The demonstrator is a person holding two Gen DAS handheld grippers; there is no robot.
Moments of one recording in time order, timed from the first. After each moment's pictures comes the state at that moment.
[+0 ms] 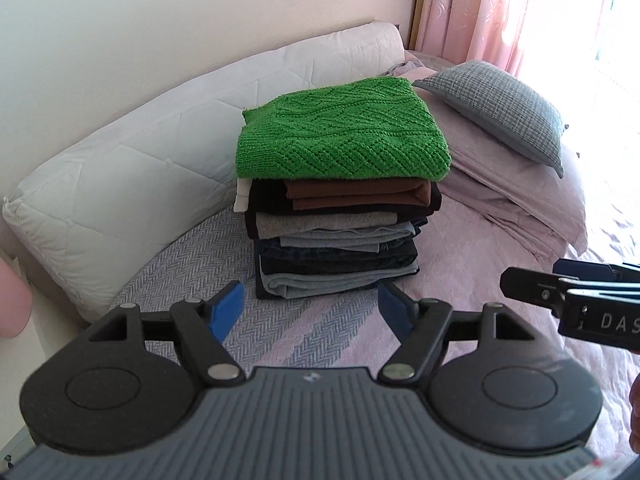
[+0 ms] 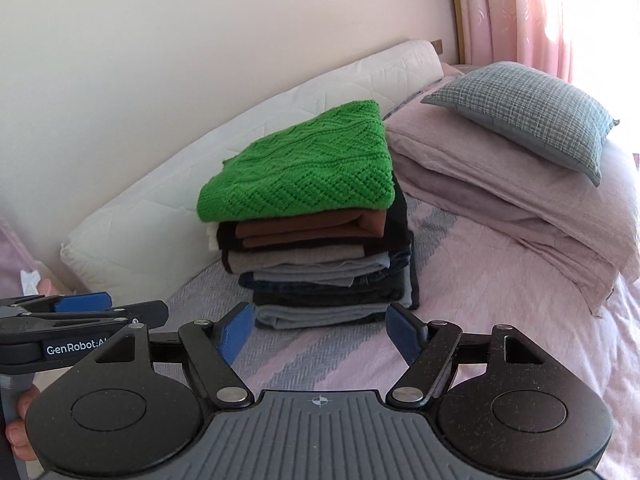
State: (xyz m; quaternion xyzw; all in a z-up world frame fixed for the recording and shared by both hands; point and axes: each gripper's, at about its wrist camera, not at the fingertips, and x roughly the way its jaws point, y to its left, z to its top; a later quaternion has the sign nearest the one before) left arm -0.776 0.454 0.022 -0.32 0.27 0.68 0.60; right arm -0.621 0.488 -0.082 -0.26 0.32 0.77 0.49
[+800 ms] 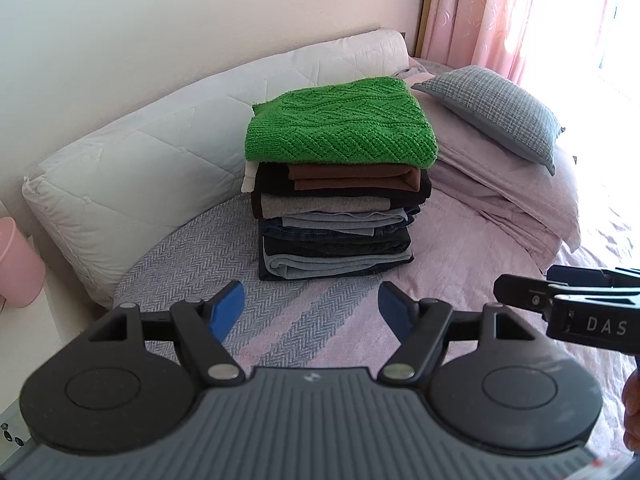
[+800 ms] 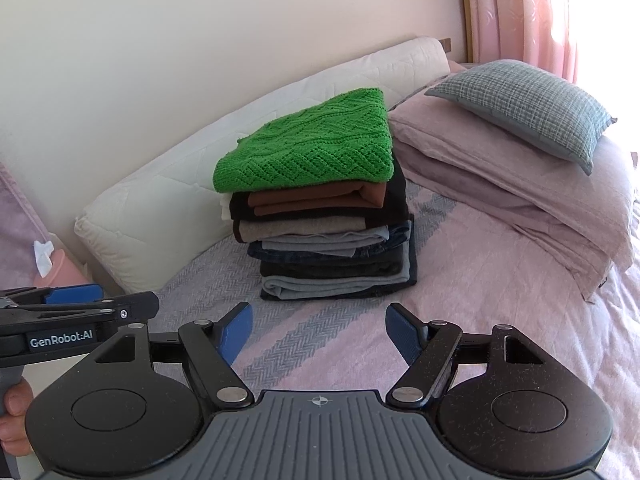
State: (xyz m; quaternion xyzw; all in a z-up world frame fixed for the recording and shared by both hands) left arm -0.757 0.401 0.030 -0.32 0.26 0.70 0.59; right arm -0.603 0.445 -0.080 -0.27 0.32 0.78 0.48
